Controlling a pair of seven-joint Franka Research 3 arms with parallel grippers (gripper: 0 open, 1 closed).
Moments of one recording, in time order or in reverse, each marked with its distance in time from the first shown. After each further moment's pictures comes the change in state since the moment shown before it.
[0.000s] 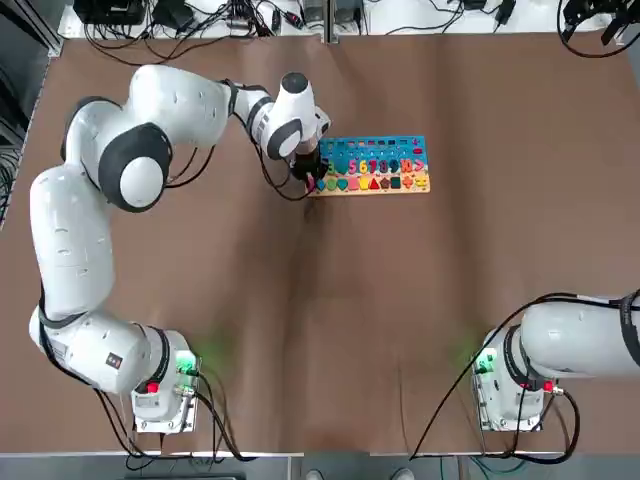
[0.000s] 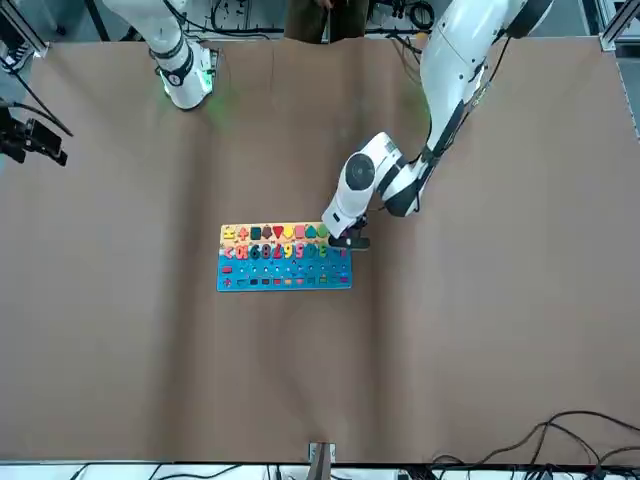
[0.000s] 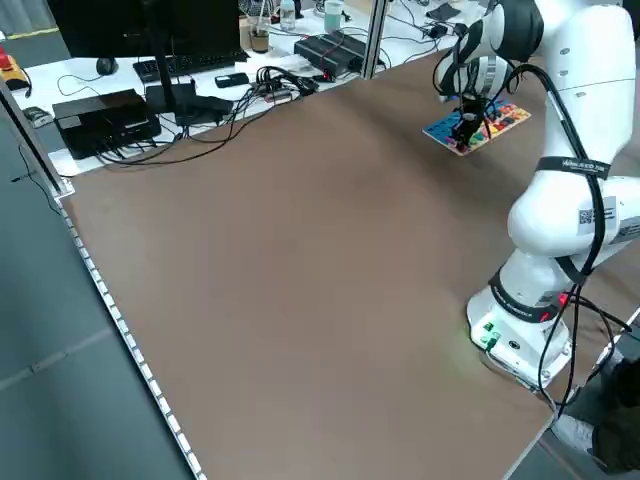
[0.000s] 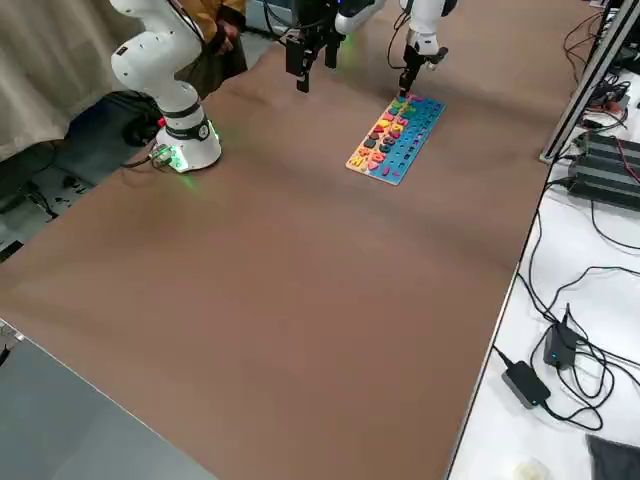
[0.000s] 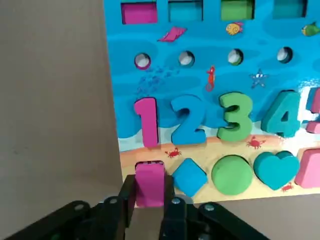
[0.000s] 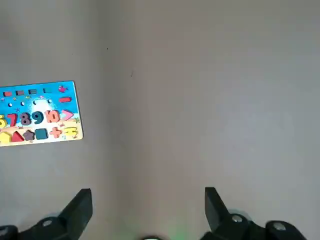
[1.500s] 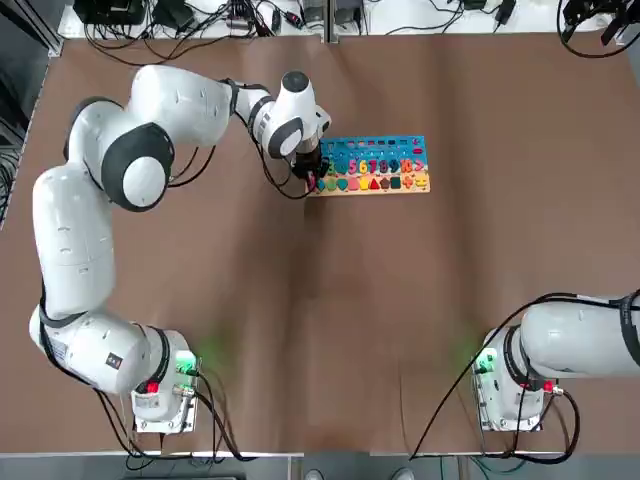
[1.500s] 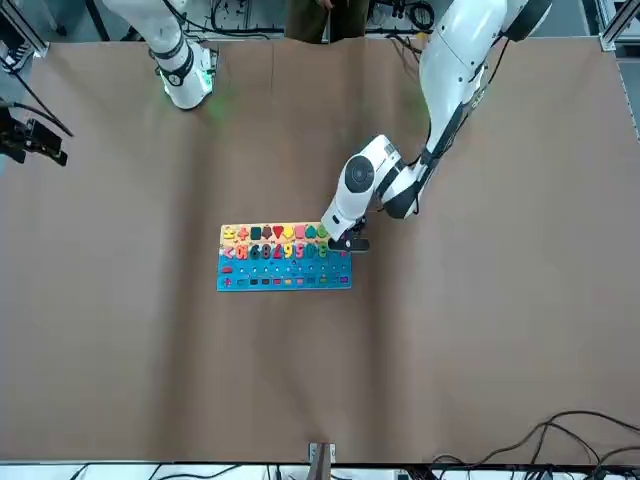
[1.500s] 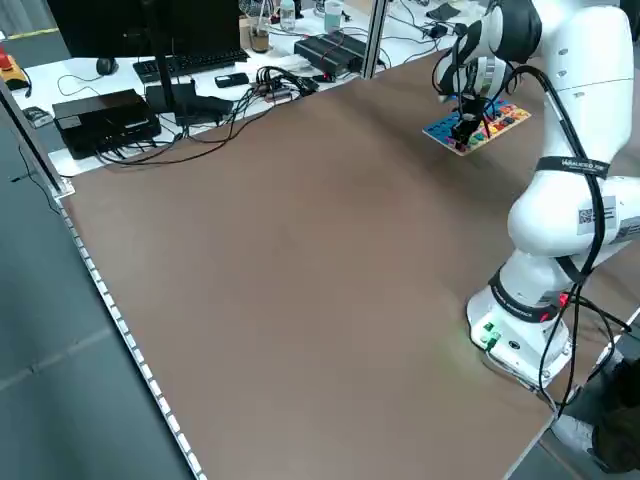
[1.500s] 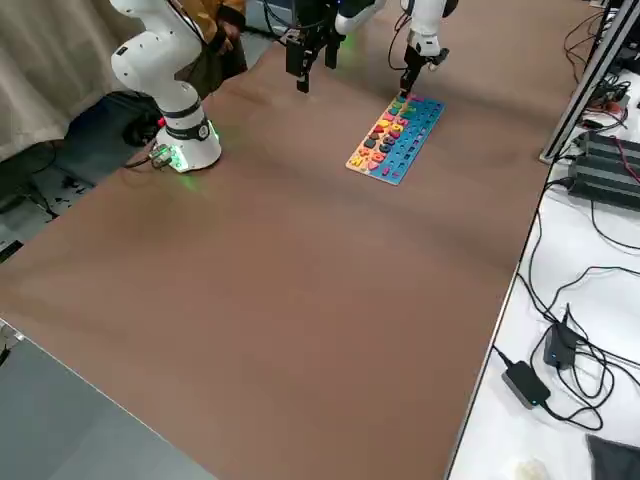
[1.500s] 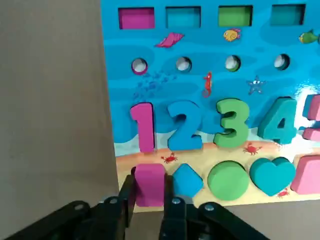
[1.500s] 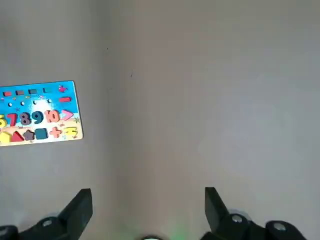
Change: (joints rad) left arm -0.004 0.014 0.001 0.020 0.000 -0.005 -0.011; right arm 0.000 0.001 0.000 0.000 0.000 0.000 0.000
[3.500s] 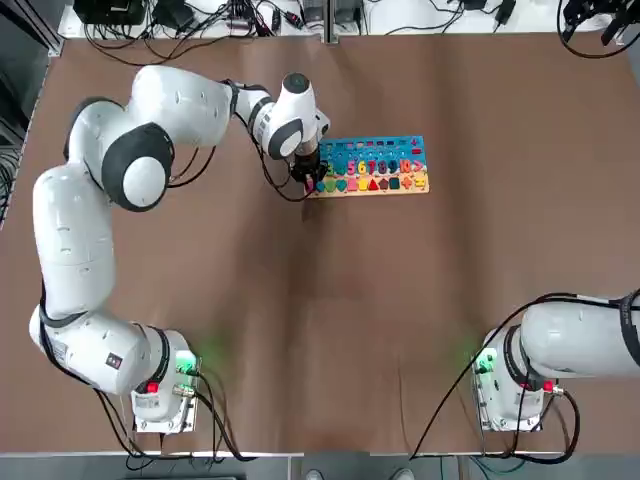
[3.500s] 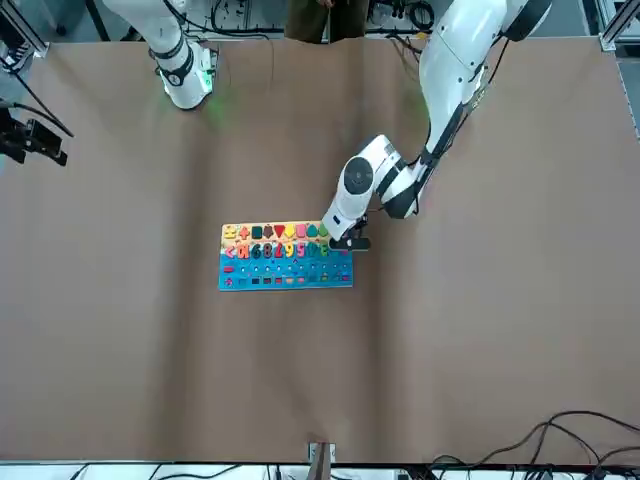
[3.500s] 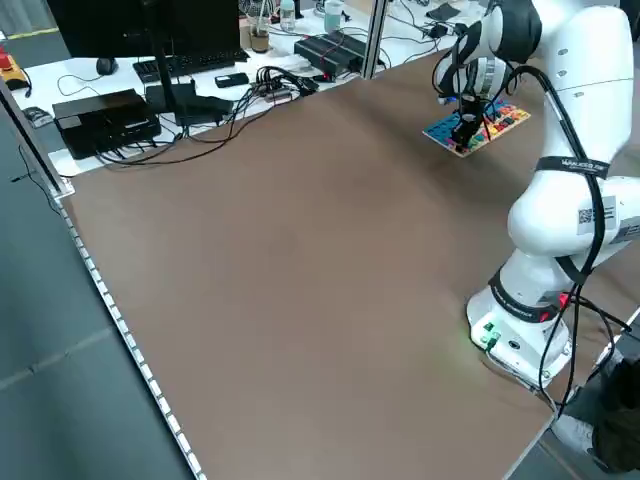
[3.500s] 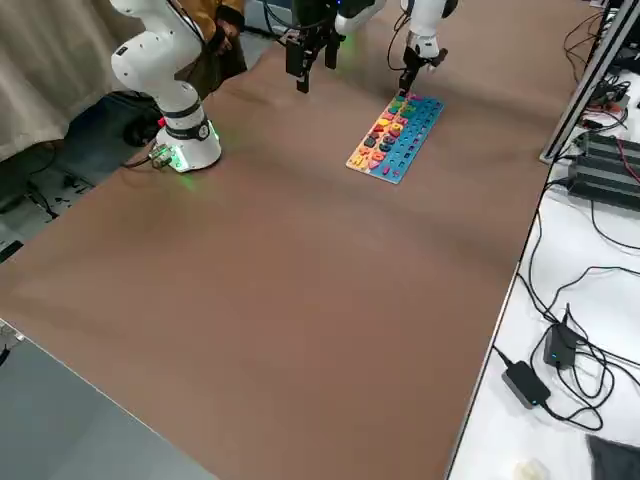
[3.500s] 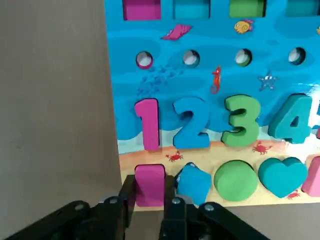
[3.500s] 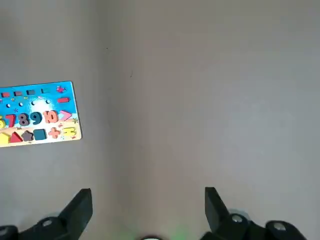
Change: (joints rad) left arm 0.000 0.001 0.001 -0.004 0.000 -0.029 -0.016; right arm 0.000 0.001 -0.001 0.000 0.000 0.000 0.000
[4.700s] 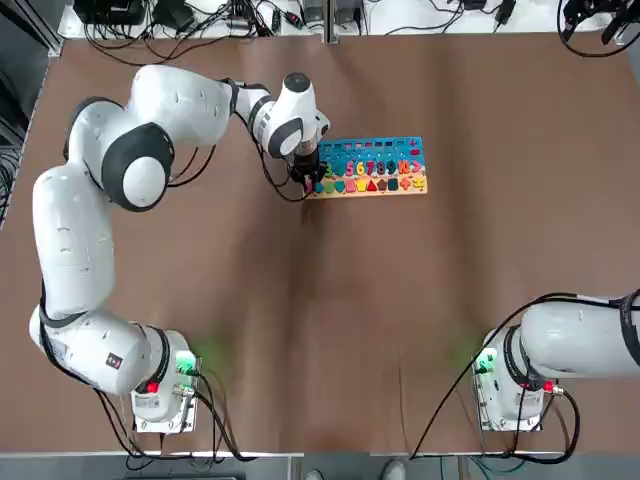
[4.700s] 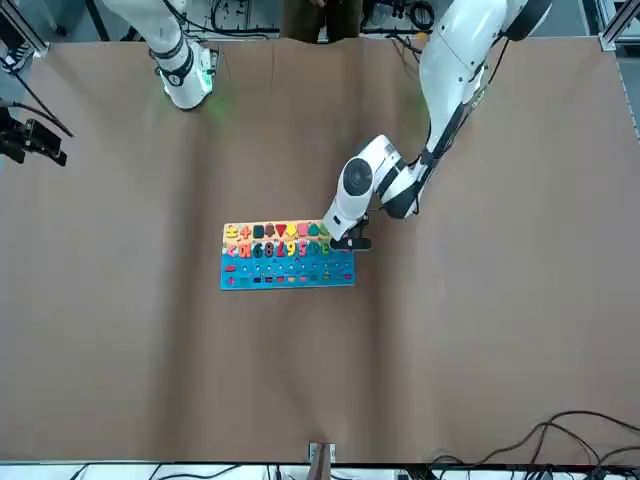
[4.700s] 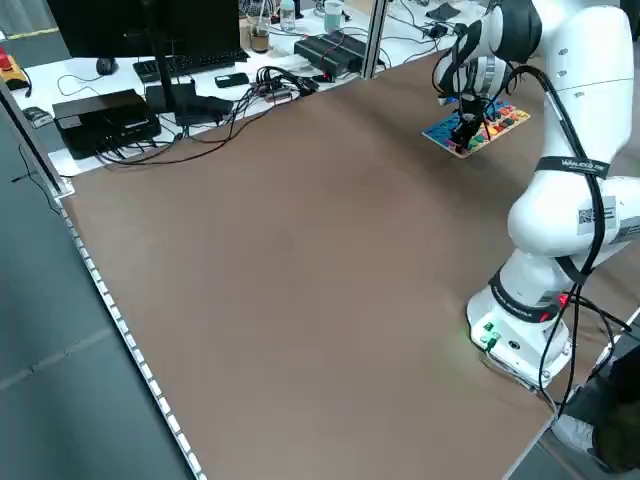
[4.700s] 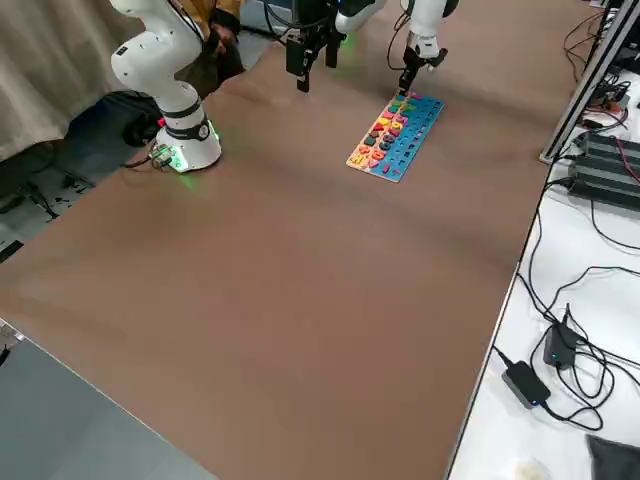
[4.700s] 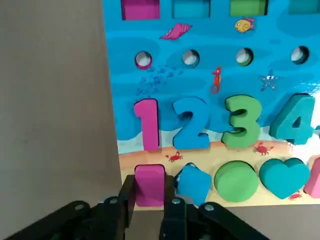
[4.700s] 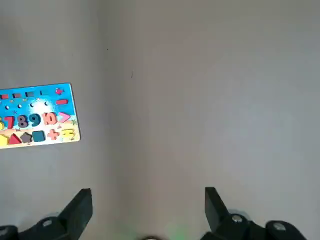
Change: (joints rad) left arm 0.000 -0.002 0.000 0.005 0.000 -0.035 0.000; right arm 0.000 0.000 0.001 0.003 0.000 0.001 0.000
